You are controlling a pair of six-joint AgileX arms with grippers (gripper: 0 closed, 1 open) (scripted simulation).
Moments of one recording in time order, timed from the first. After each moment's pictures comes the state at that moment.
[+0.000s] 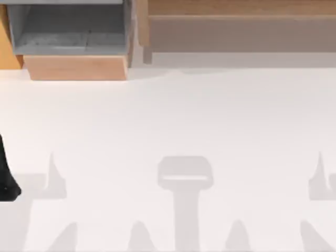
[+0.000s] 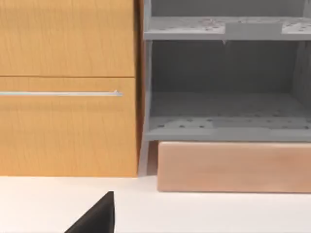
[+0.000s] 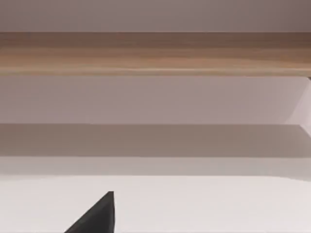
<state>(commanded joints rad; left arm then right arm) 0.00 0.00 0.00 0.00 0.00 0.00 0.00 0.00 0.00 0.00 0.00 0.00</state>
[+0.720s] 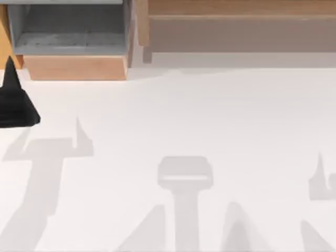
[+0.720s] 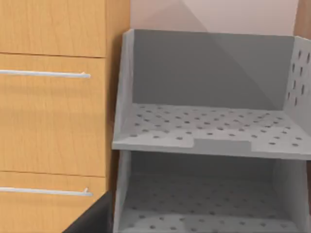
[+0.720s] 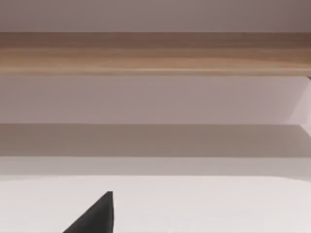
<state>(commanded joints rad) -0.36 0.58 0.30 0.37 -0.39 0.00 0.00 0.00 0.00 0.00 0.00 0.00</state>
